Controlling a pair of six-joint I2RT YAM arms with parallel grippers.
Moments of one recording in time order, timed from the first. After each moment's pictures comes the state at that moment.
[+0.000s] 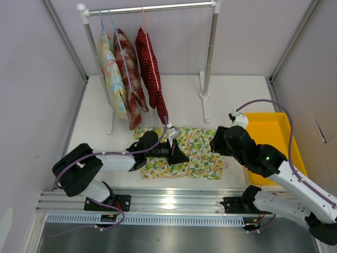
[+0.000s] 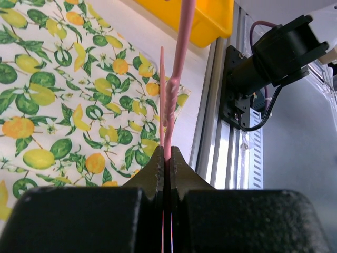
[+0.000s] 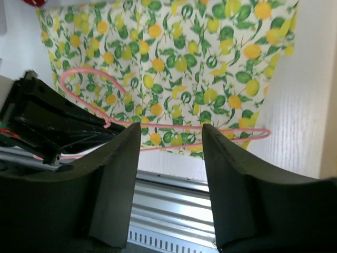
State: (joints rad) left arm -0.82 1.47 0.51 0.69 0.63 -0.42; right arm 0.86 0.84 1.00 -0.84 0.43 0.75
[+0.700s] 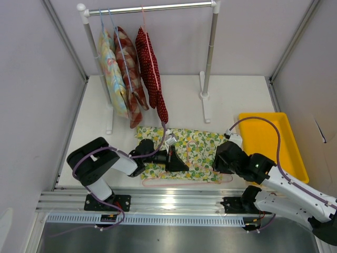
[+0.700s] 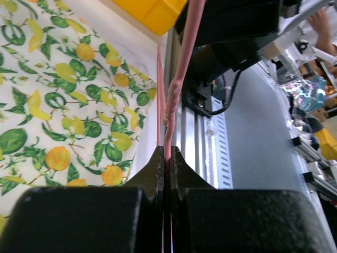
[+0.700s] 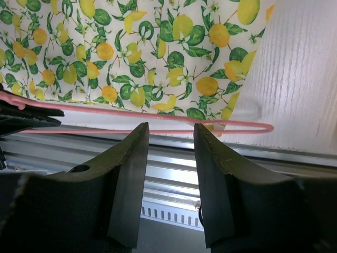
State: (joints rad) left arm -0.83 1.65 0.37 1.14 0.77 -0.62; right arm 0.92 0.78 0.73 -0.92 0.31 0.90
